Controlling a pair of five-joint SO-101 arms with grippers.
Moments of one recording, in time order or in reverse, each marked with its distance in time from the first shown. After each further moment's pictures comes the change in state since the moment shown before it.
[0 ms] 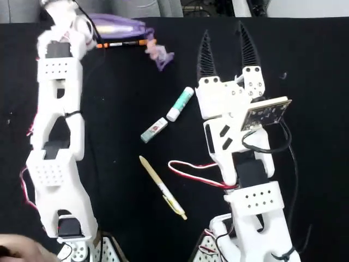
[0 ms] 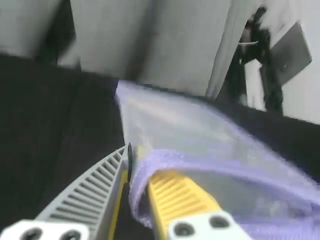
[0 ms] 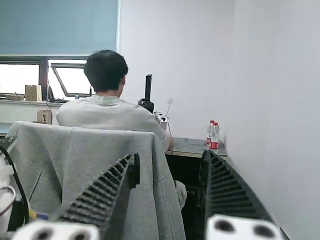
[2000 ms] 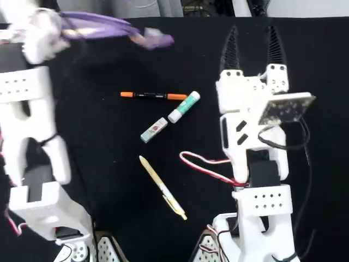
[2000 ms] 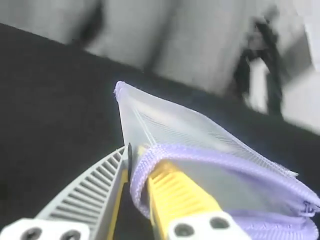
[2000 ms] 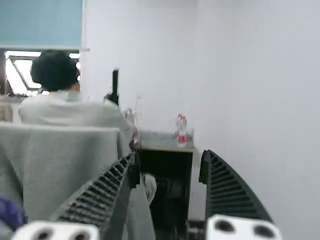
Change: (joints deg) left arm -7.3 -23.5 -10.2 34.4 2.5; right arm 6.9 -0.5 -4.0 7.4 0.0
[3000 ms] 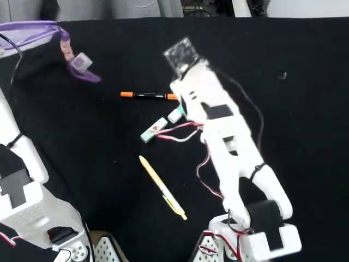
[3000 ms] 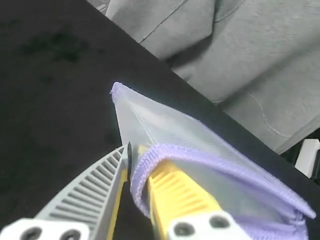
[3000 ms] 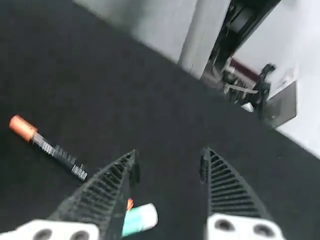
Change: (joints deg) left arm -17.3 0.2 9.0 -8.9 3.7; right arm -8.7 47.5 -13.1 12.6 23.3
